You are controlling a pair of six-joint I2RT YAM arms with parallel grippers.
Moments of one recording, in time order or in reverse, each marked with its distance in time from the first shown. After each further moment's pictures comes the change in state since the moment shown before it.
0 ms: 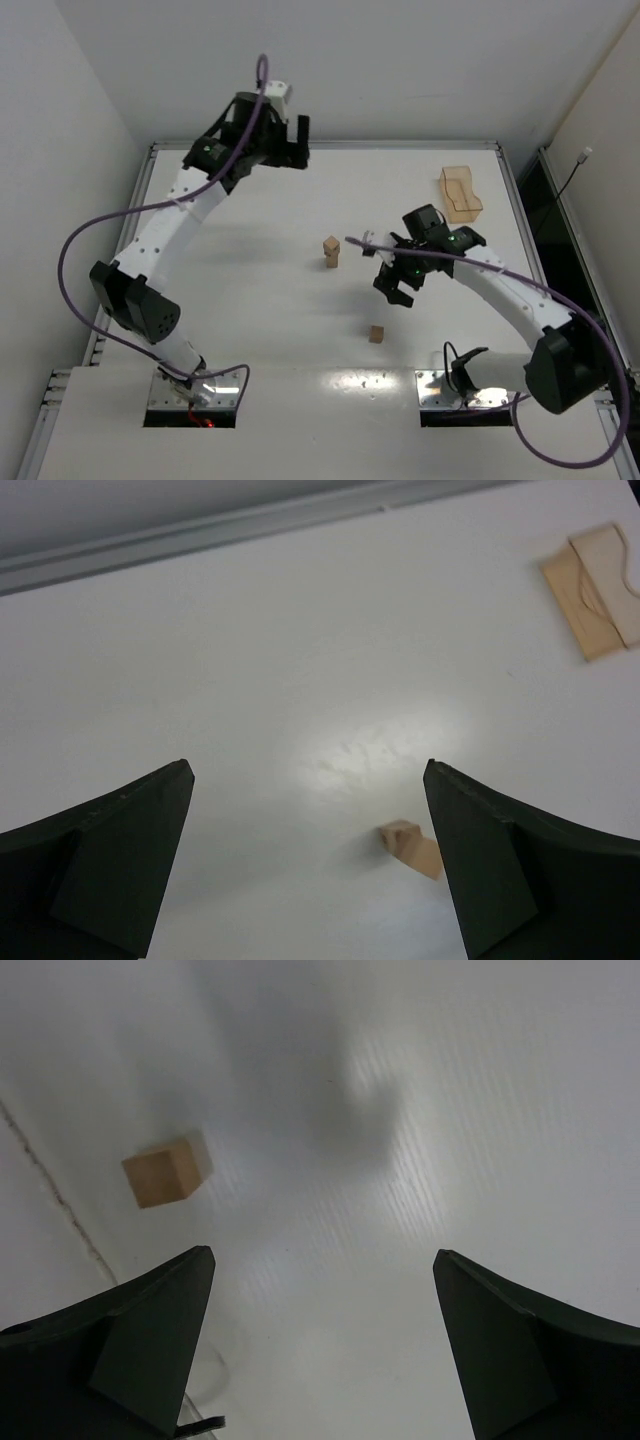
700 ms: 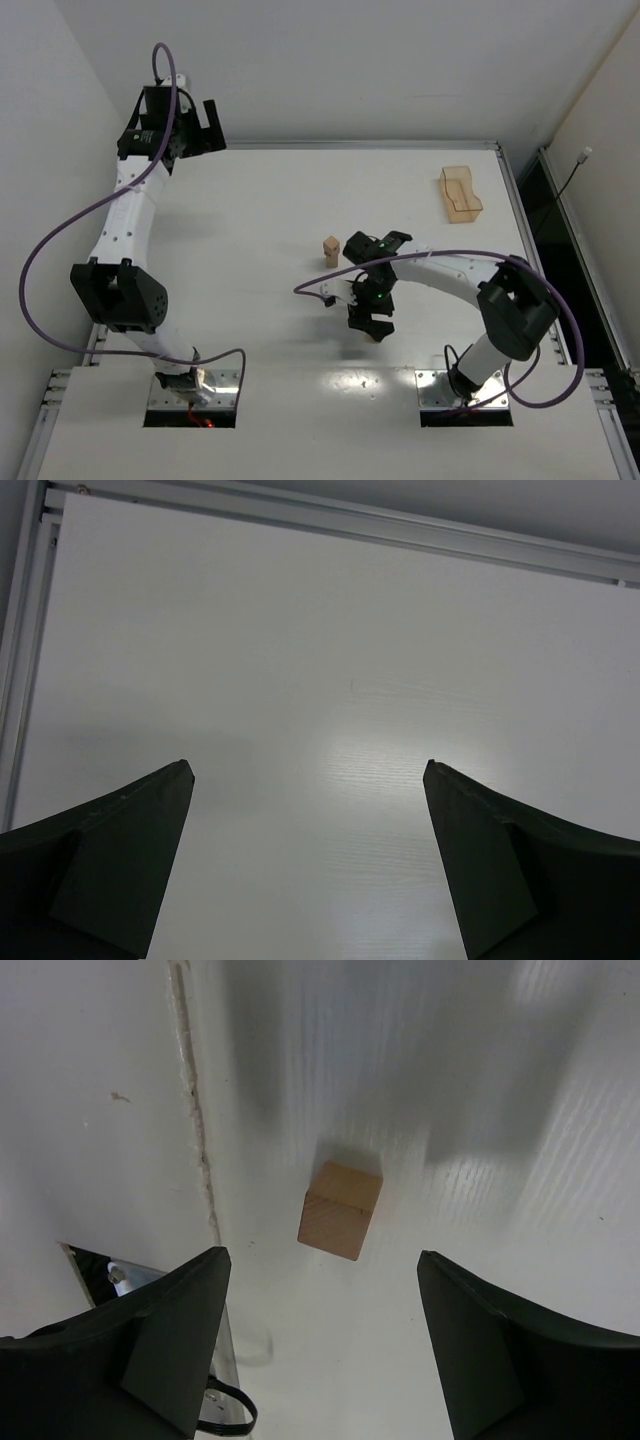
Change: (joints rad) left arm 0.501 0.001 -0.015 -0.027 0.035 -0.018; right arm 0.393 0.299 0.076 -0.177 -0.039 -0.131
